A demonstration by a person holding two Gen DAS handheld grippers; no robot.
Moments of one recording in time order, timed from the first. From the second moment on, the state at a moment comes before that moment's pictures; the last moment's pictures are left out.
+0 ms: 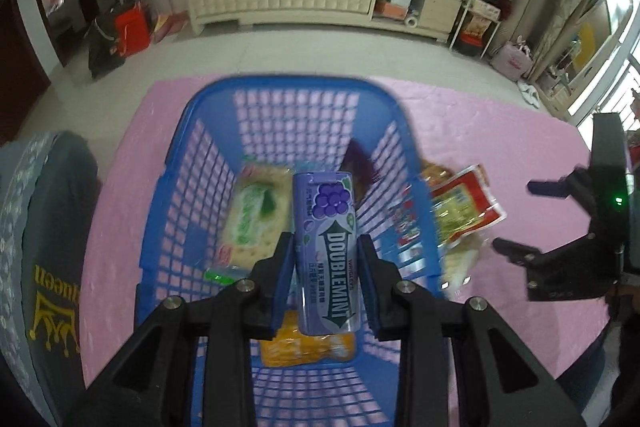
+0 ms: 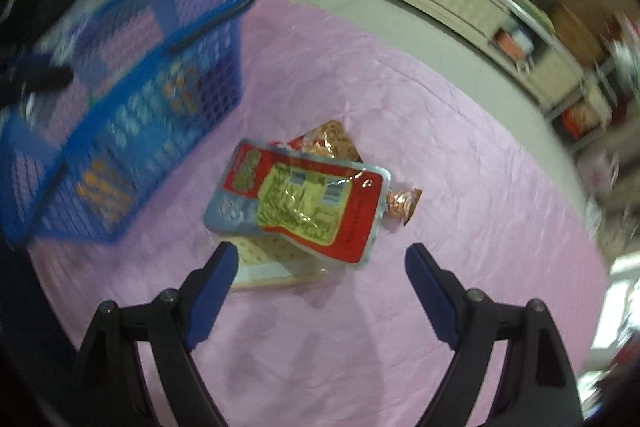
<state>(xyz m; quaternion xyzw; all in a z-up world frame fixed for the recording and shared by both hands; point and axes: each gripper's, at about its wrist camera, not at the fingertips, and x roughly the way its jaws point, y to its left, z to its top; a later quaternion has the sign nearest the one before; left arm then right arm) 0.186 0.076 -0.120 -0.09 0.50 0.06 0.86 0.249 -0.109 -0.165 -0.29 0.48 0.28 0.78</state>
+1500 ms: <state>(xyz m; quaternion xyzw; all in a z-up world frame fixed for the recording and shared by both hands) 0.210 0.087 -0.153 -0.08 0.53 0.07 0.84 0.297 -0.014 -0.260 -0.58 0.44 0.47 0.50</state>
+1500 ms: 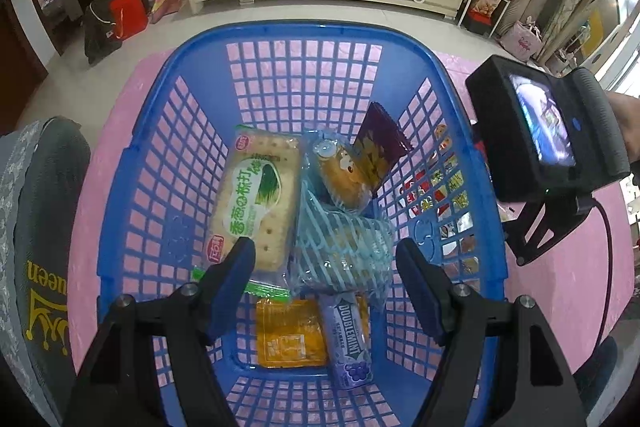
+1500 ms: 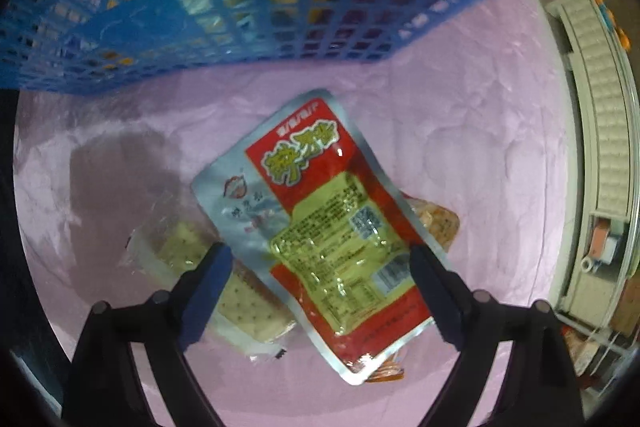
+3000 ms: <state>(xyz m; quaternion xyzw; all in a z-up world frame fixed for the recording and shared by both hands) 0.117 0.129 -0.080 -0.09 0.47 0.08 0.88 0.194 0.006 -0.114 -0.43 0.38 0.47 0.67</state>
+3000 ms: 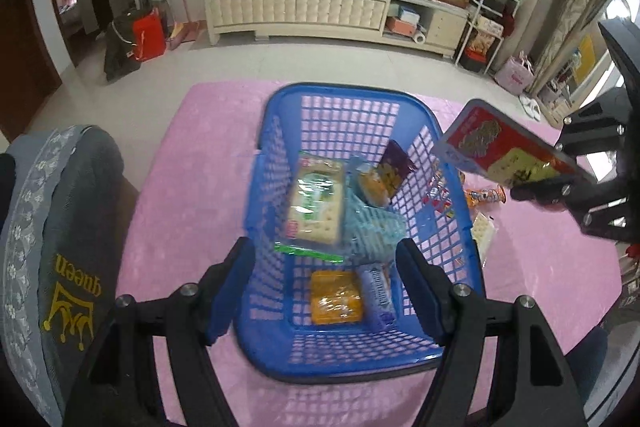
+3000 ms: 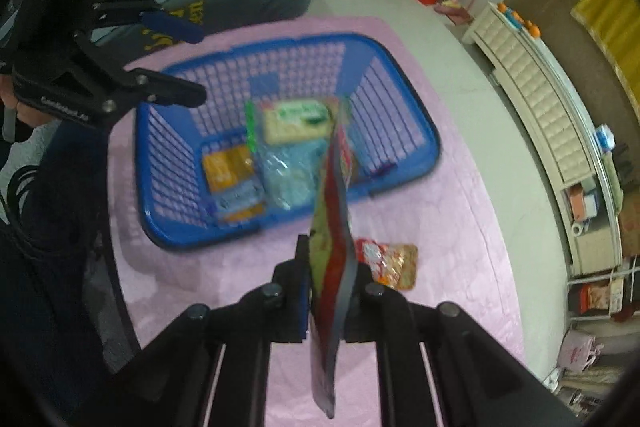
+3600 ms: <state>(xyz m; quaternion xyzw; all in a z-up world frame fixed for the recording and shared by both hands) 0.083 0.162 -0.086 -0.09 0.46 0.08 0.88 0.142 0.091 -0.130 -0.44 0.39 0.53 0.61</state>
